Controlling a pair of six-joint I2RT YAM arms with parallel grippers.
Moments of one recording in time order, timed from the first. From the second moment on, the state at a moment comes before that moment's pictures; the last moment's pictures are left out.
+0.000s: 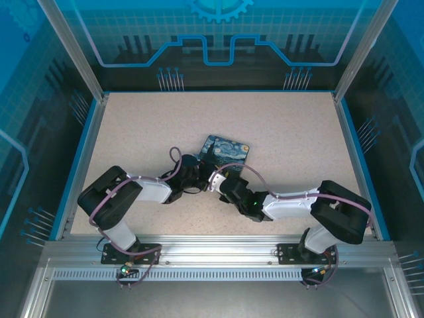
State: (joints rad) left arm -0.64 1.67 0.58 0.59 0.26 -1.55; right arm 1.03 1.52 0.59 0.25 0.56 -0.35
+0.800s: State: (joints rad) left arm -0.63 1.66 0.59 0.58 0.26 -1.55; right arm 0.97 1.55 0.60 0.30 0.49 -0.33
